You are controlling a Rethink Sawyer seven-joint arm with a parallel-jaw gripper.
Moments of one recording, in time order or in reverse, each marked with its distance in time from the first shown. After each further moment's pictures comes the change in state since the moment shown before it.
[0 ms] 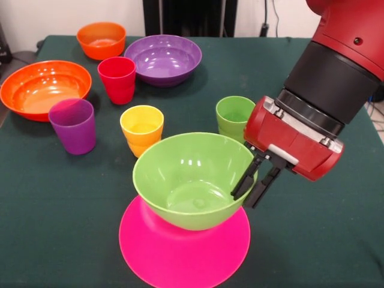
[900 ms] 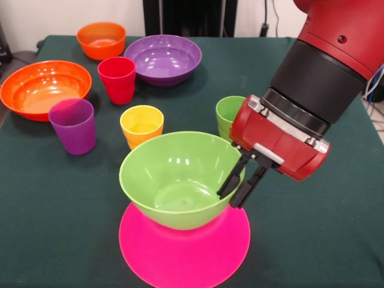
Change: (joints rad) arm -0.018 -0.006 0.000 0.000 0.000 0.000 0.000
